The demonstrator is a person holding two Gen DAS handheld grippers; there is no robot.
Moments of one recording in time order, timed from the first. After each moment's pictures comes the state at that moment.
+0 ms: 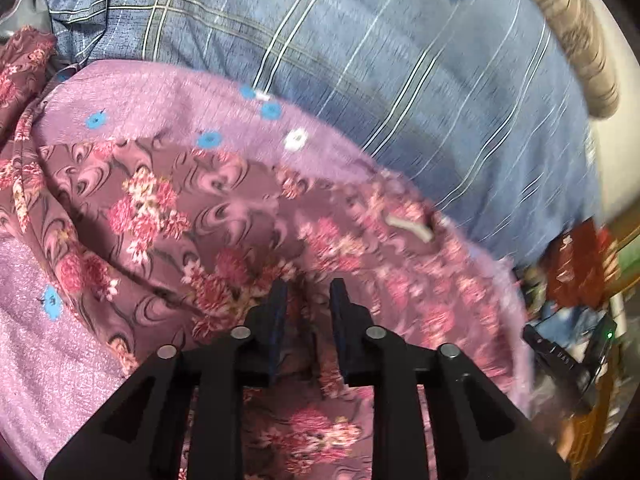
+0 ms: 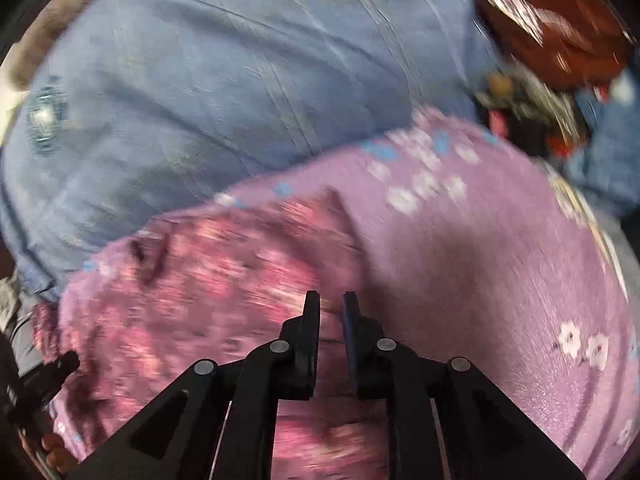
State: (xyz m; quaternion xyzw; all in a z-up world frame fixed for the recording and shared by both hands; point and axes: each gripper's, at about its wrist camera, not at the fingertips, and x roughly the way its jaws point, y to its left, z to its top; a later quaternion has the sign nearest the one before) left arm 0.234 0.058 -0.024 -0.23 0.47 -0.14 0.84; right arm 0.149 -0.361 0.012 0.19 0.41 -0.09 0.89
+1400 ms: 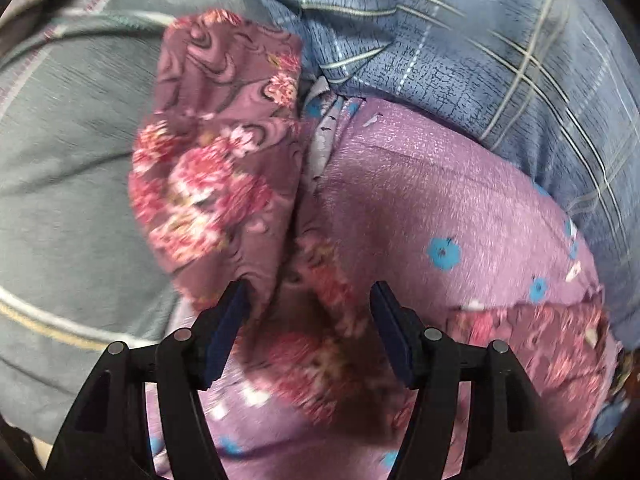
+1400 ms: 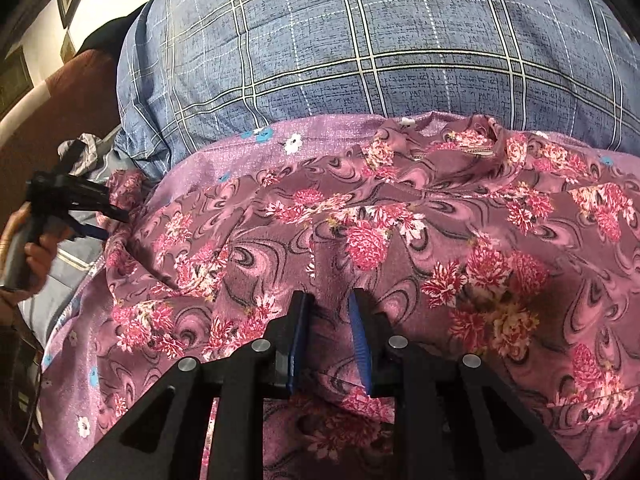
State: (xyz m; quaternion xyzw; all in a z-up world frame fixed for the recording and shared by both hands) left arm 0.363 0.261 -0.064 -0.16 0.60 0.12 0.77; right arm 0.192 -0.124 -0.063 0.10 0.40 0.14 0.90
